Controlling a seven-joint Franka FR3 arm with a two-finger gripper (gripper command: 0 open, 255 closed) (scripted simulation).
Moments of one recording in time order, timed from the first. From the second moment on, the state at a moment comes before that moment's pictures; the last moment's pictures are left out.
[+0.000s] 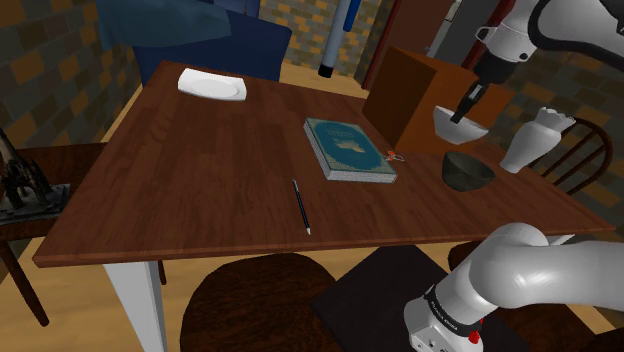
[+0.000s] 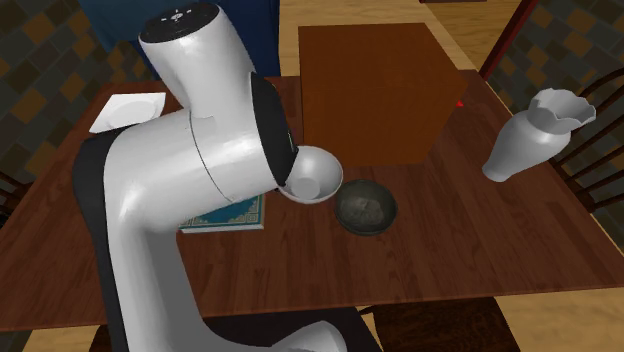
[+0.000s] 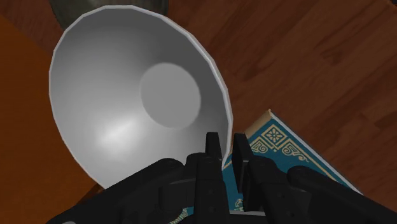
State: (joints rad) arm -0.05 -0.82 -0.16 -2.21 -0.28 1.52 -0.38
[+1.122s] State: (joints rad) arm -0.11 -0.90 -0.39 -2.15 -0.44 1.47 -0.65
